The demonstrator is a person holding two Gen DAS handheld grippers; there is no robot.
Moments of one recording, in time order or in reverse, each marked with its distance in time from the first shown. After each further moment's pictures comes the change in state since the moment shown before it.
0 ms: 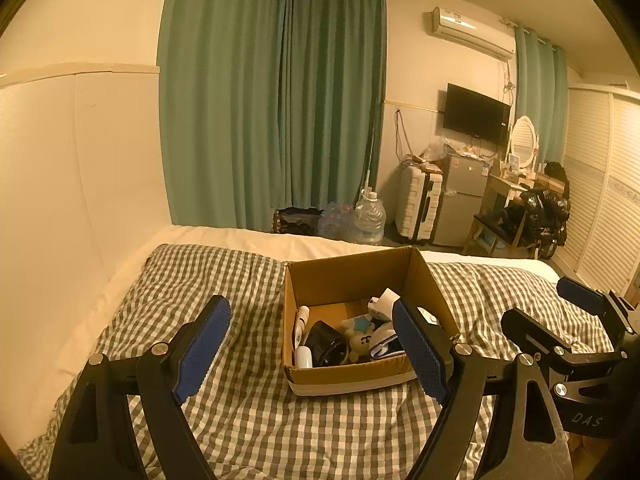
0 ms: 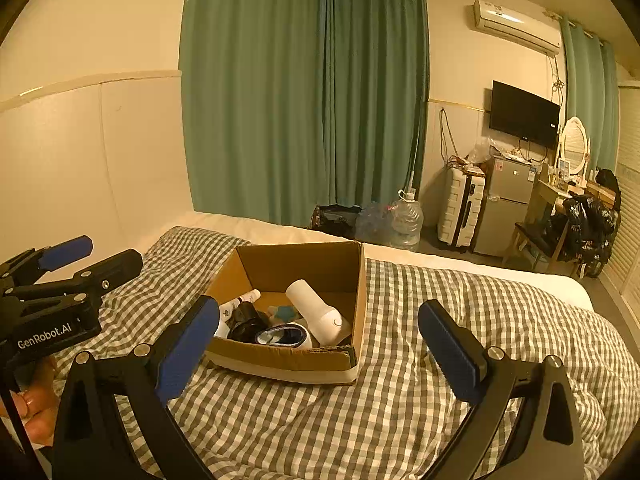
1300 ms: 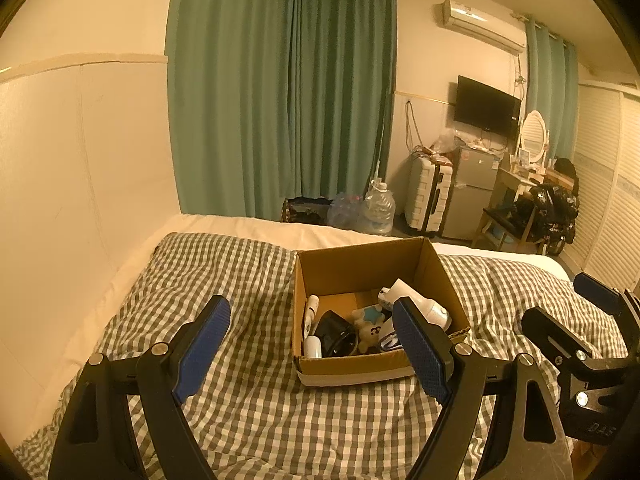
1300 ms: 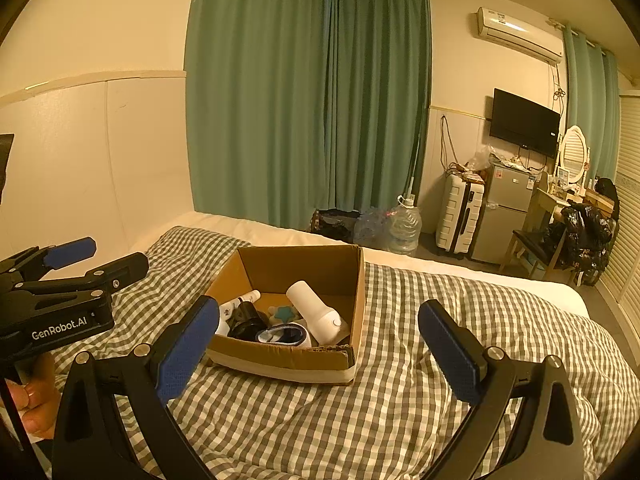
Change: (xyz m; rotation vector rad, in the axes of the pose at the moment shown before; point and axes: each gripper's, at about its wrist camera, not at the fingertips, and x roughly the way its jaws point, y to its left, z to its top) left arm 0.005 0.005 -0.002 -0.017 0.046 0.031; right arm -0.012 0.001 -0.002 -0.024 -0.012 0.003
